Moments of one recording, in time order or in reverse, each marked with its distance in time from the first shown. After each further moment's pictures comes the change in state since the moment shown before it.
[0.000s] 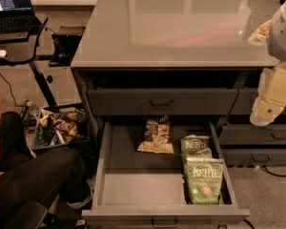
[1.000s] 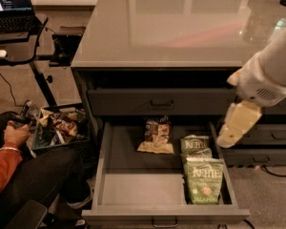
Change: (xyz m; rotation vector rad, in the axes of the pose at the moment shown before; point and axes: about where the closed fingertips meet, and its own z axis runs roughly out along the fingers) arm 0.007 0.009 0.109 -0.092 -0.086 0.137
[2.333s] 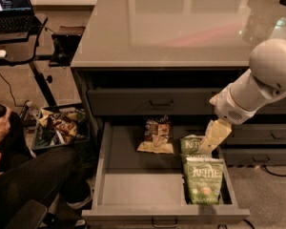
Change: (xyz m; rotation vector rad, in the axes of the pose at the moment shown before) arm 0.017 -0.027 0.123 -0.072 -0.061 0.044
